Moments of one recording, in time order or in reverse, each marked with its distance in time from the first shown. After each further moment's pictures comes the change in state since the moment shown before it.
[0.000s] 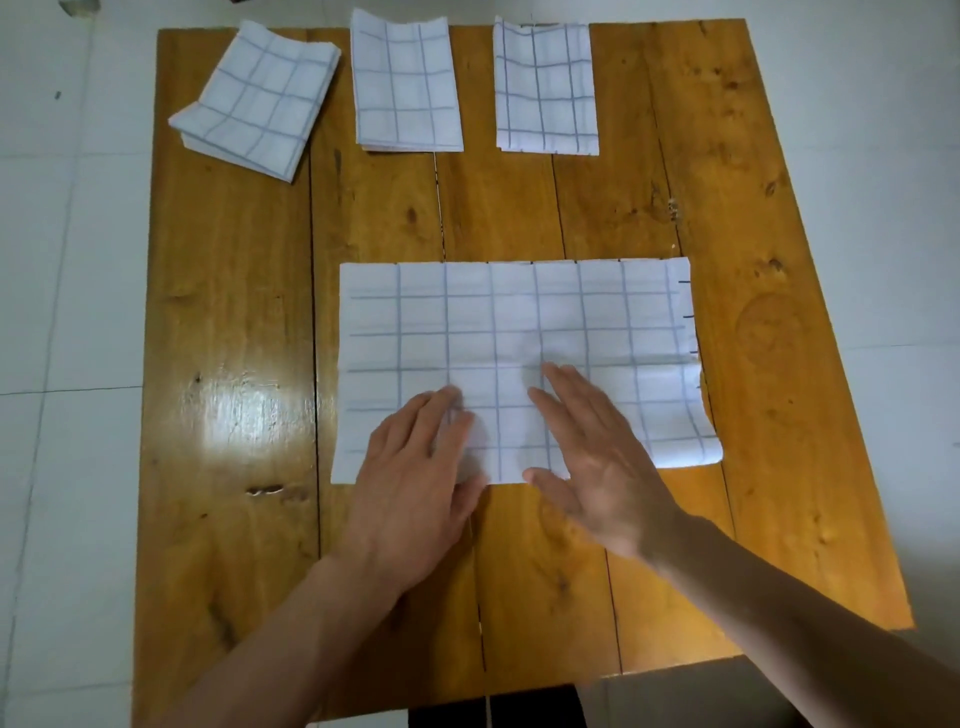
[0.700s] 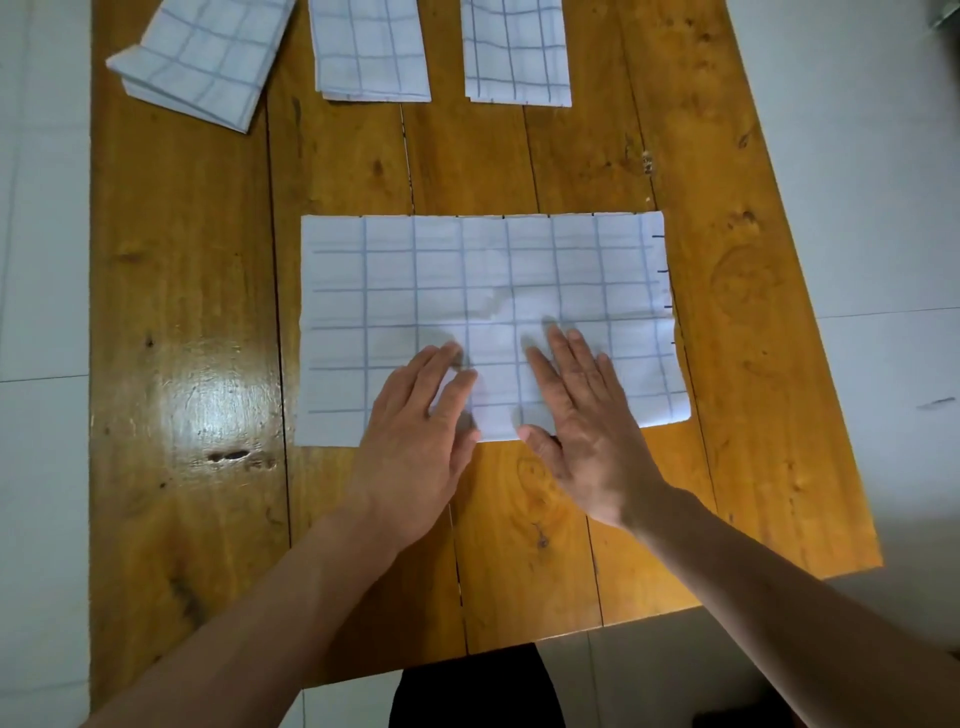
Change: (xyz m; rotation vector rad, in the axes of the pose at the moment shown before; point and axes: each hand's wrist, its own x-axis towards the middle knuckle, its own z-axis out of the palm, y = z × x) left_hand 0.005 0.011 0.021 -0.069 -0.026 0.043; right_hand -0.019 0.010 0.019 -0.057 0.047 0.080
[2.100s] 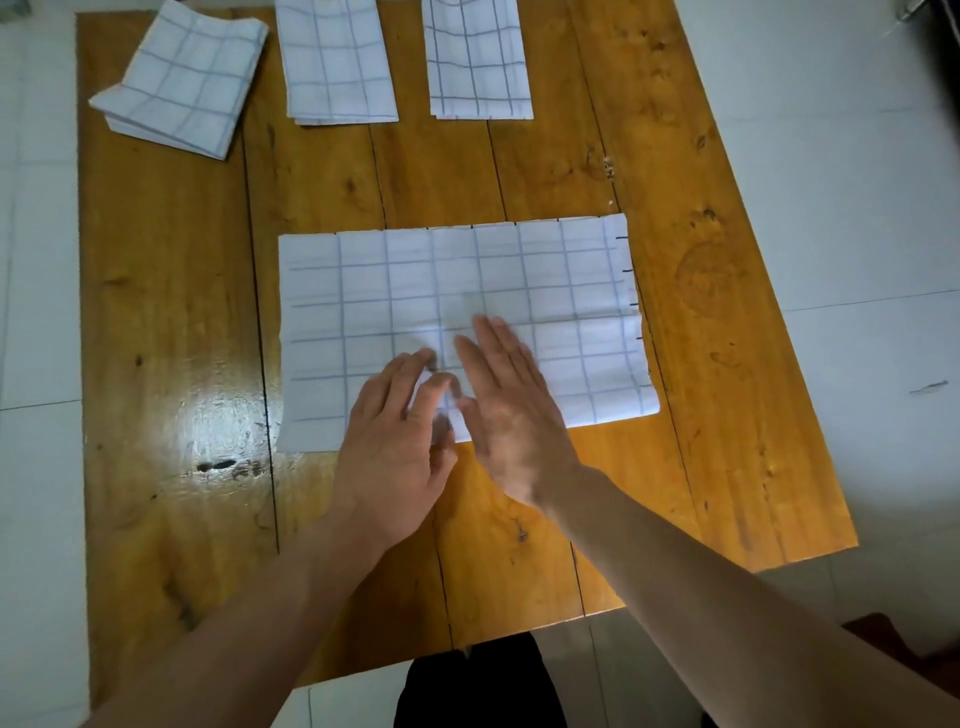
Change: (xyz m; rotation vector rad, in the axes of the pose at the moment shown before) left_hand -0.001 0.007 -0.001 -0.005 0.079 -0.003; right_hand 0.026 -0.043 0.000 0.158 0.083 0.031
